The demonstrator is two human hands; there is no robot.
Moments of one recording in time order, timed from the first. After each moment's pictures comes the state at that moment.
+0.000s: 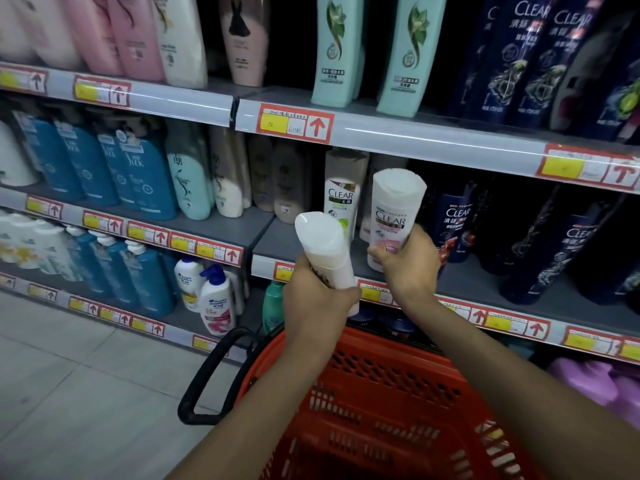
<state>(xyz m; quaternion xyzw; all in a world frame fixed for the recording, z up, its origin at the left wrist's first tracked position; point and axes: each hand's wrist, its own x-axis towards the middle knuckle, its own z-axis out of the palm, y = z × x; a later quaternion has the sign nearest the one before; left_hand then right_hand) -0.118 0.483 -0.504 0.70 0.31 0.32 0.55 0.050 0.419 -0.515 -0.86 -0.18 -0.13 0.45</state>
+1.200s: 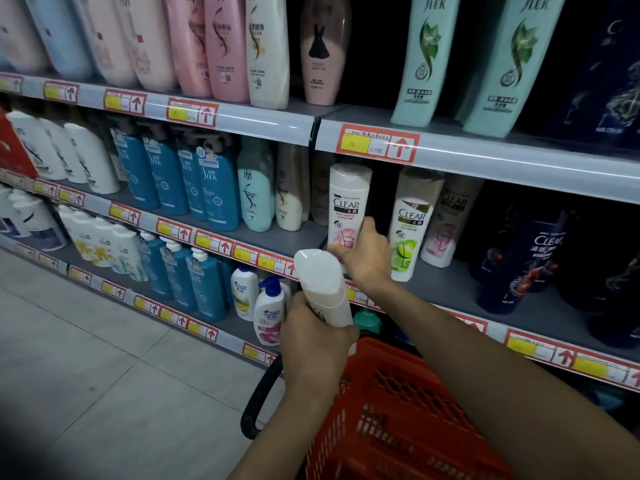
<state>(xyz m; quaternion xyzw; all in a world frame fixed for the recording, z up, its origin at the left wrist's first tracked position) -0.180 0.543 -0.525 0.69 0.43 0.31 0.49 0.002 0.586 -0.516 -0.86 -0.31 -0.04 0.41</state>
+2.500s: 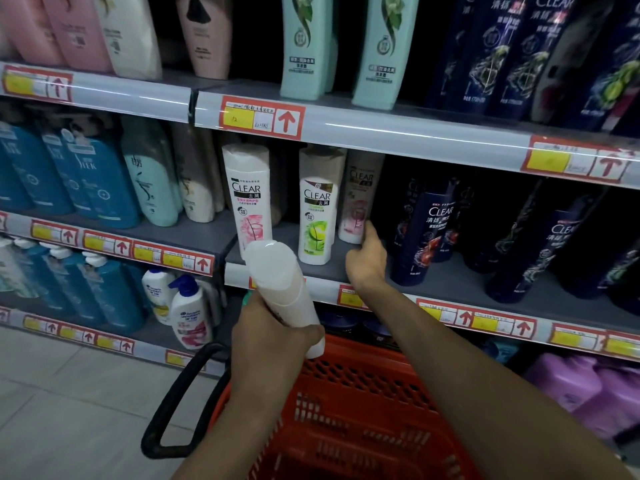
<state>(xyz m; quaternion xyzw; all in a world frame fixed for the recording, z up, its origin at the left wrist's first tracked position) -0.140 0.498 -0.535 0.71 0.35 0.27 0.55 0.094 0.472 -0.553 -0.84 -0.16 -0.02 0.52</state>
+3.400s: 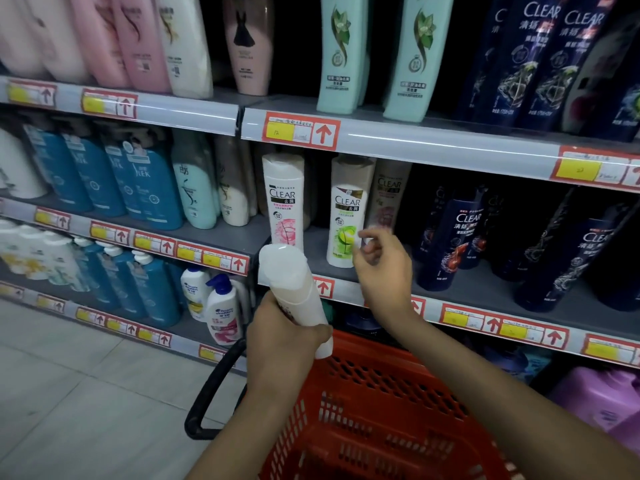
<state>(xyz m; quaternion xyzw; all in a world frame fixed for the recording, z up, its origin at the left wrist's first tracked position) -0.165 0.505 -0.527 0.69 0.37 0.28 0.55 0.018 0.452 -0.526 -0.78 -0.29 -0.11 0.54</state>
